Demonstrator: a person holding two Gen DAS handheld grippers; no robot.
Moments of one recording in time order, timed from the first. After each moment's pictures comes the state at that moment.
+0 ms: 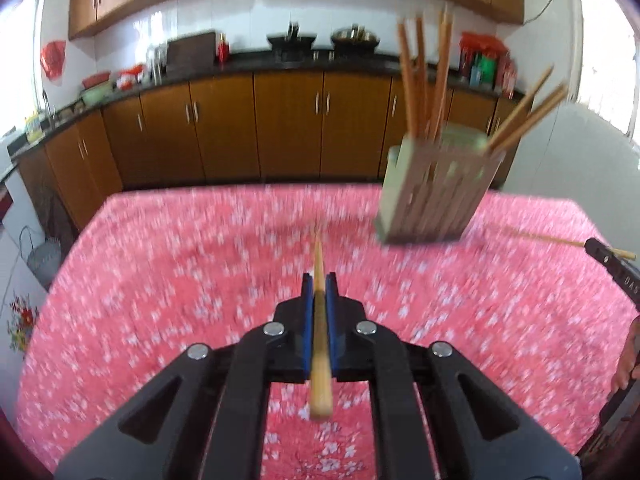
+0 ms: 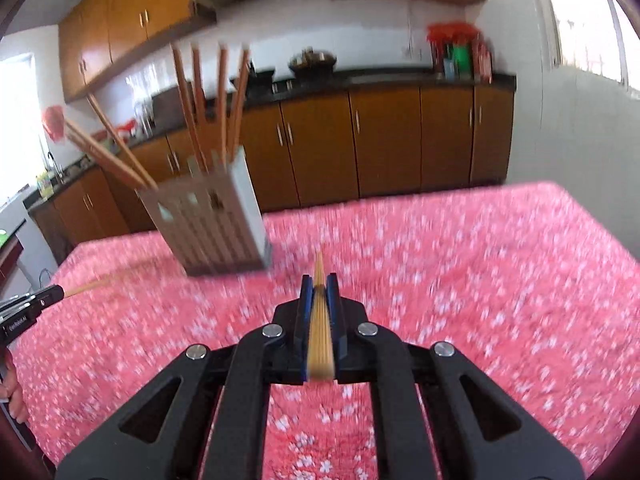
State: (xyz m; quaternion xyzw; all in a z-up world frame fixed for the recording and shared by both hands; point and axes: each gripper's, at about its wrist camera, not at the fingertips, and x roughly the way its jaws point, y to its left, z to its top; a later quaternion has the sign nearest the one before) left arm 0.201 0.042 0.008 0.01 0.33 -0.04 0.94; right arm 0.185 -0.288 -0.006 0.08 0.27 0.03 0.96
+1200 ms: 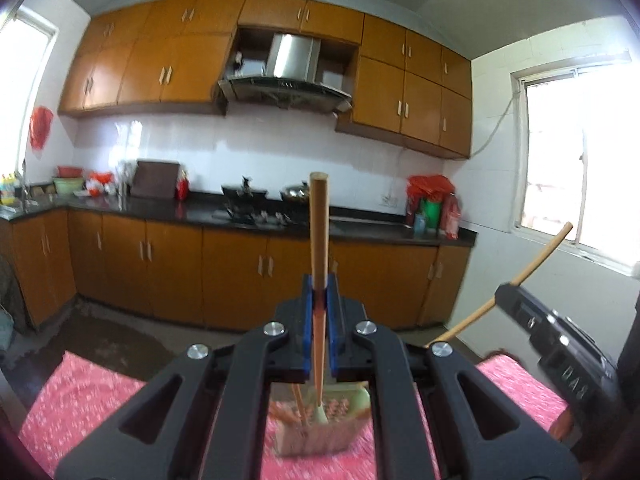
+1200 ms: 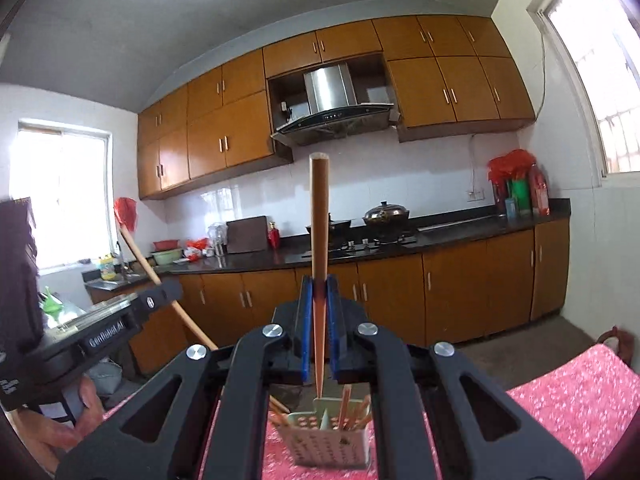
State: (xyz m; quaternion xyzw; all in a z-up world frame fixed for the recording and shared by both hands) left arm 0.238 -0.031 0.210 -0.05 0.09 -0.11 0.99; right arm 0.209 -0.247 0.175 0.08 0.04 0.13 0.99
